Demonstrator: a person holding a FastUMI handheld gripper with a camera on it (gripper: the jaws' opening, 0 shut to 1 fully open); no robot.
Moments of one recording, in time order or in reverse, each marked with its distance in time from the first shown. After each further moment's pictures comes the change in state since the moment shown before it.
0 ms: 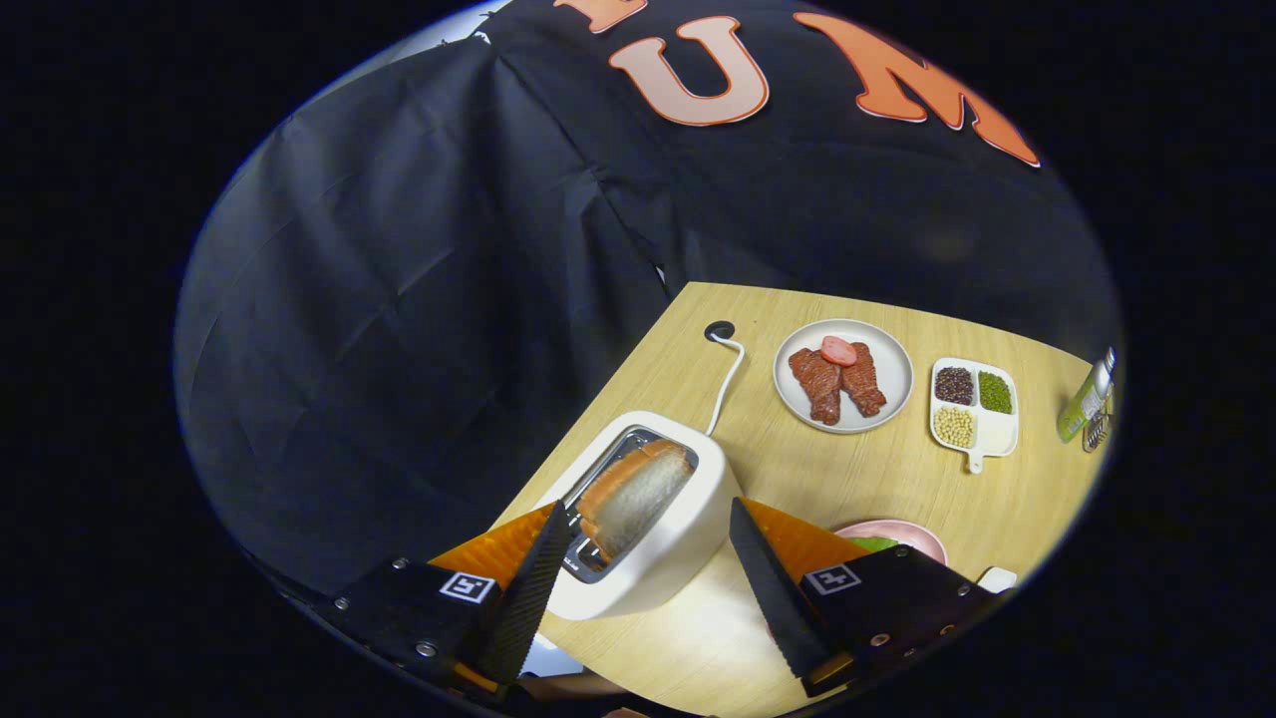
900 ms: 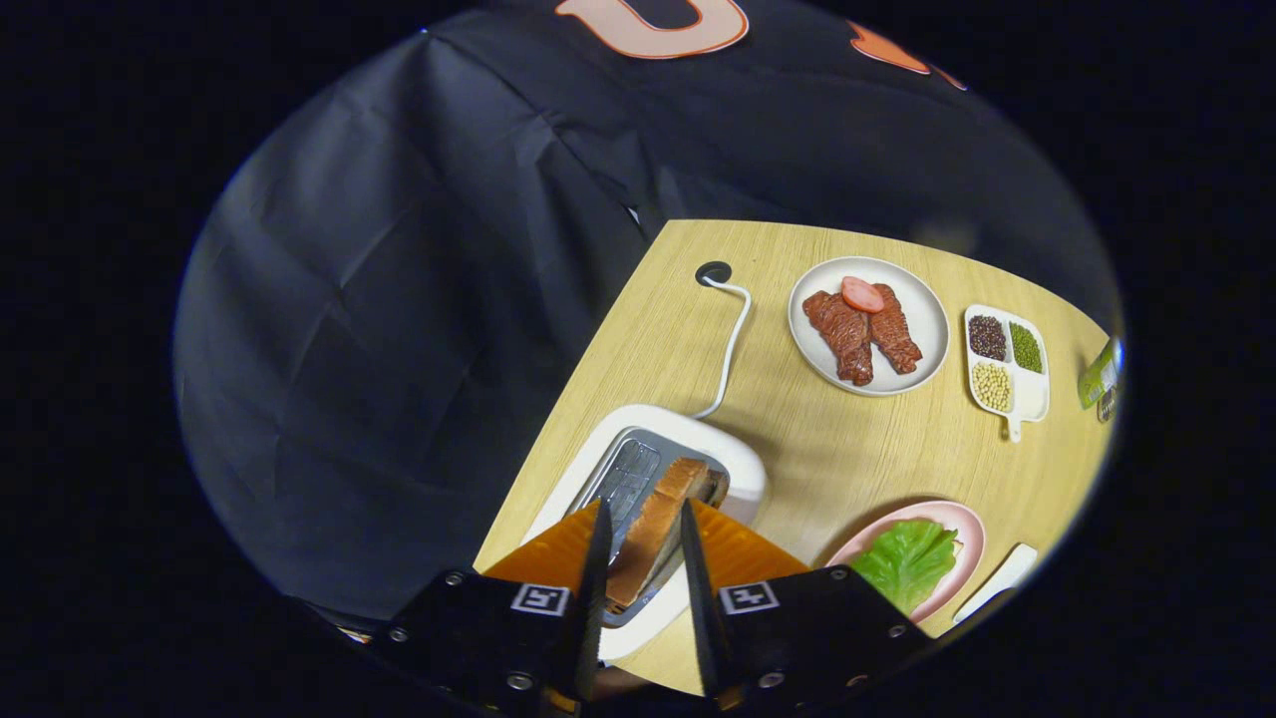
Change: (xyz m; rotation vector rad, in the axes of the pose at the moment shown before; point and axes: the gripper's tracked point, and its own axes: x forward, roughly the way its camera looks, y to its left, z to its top) arm 0.052 -0.009 -0.002 0.116 0.158 -0.071
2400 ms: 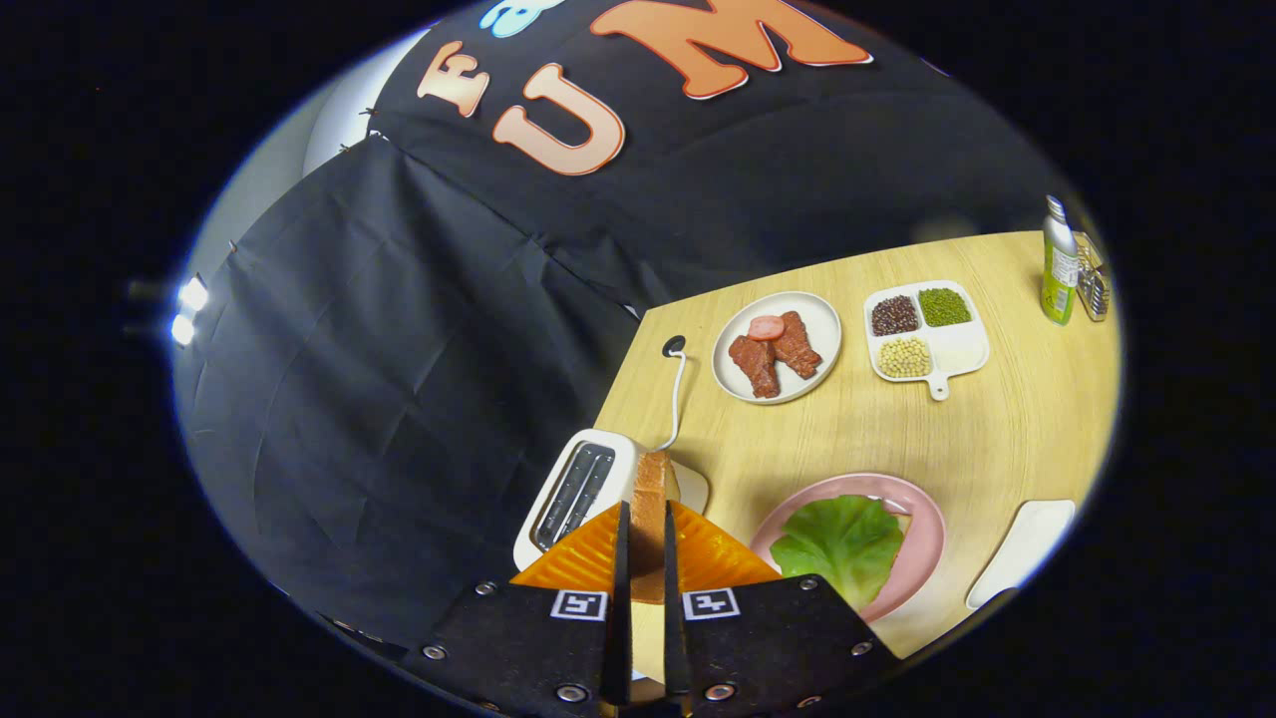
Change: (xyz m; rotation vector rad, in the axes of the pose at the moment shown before) arm -0.107 -0.117 -0.038 0.208 -0.268 0.197
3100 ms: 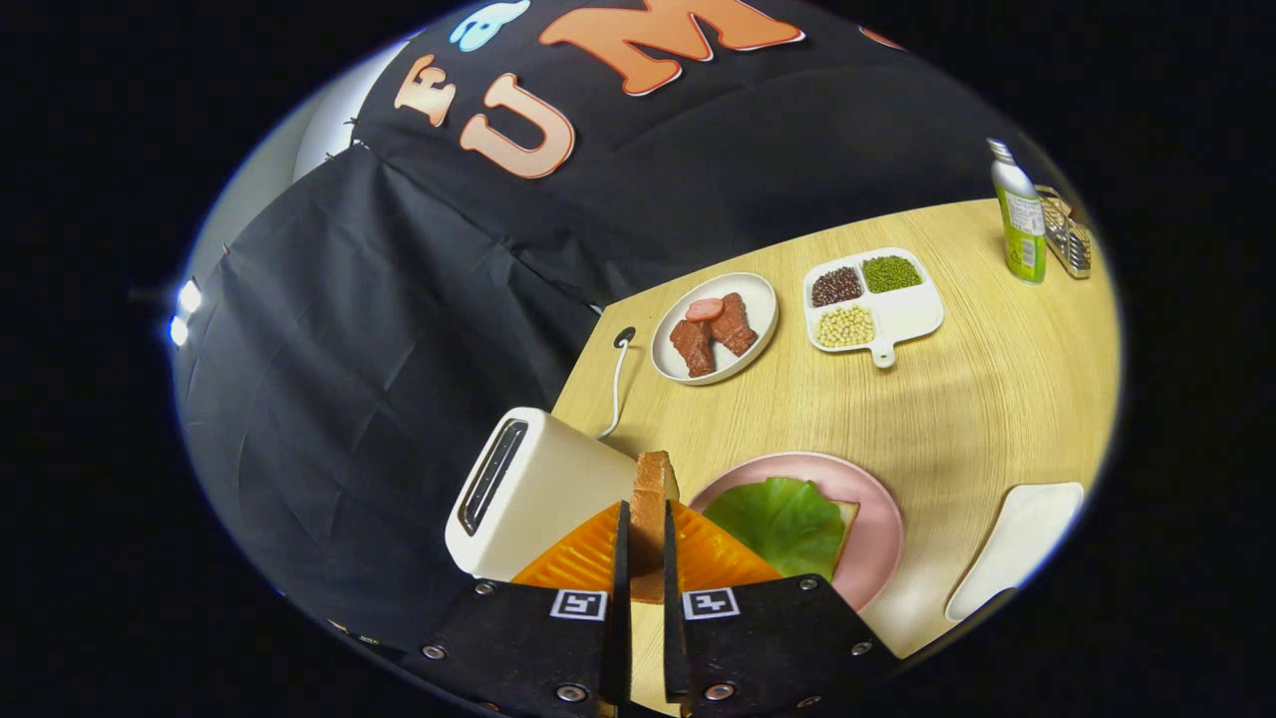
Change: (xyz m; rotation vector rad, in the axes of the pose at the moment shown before) arm 0.009 -0.076 -0.031 0.034 -0.040 -0.020
